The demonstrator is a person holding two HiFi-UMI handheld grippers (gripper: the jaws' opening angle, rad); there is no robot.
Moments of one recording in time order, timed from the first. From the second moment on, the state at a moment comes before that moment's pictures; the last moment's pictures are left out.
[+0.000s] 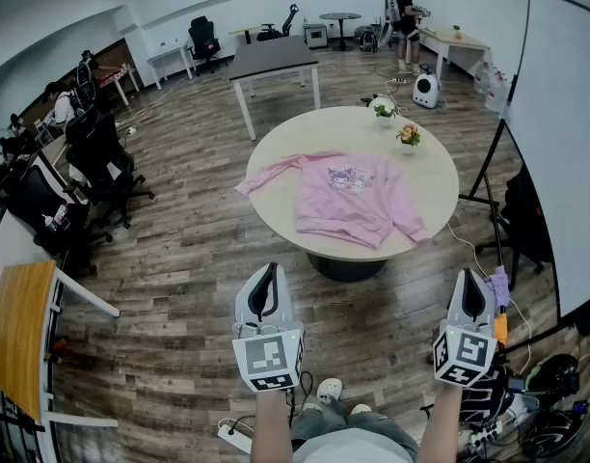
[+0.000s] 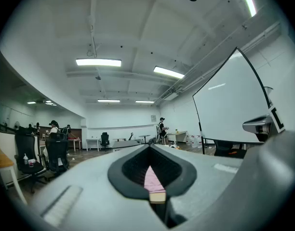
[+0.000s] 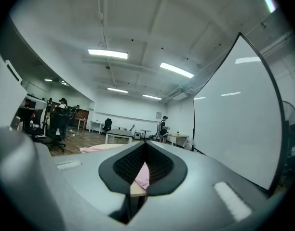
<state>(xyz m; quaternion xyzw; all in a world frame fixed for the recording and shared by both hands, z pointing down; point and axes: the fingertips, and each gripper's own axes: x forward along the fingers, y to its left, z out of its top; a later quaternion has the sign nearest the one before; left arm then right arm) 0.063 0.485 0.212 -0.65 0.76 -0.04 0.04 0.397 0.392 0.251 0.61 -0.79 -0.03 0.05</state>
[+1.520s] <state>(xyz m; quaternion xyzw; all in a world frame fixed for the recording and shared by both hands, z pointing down) -0.011 0.391 0.241 -0.69 0.72 -0.03 0.01 0.330 0.337 0.276 0.63 -0.78 -0.01 0.05</state>
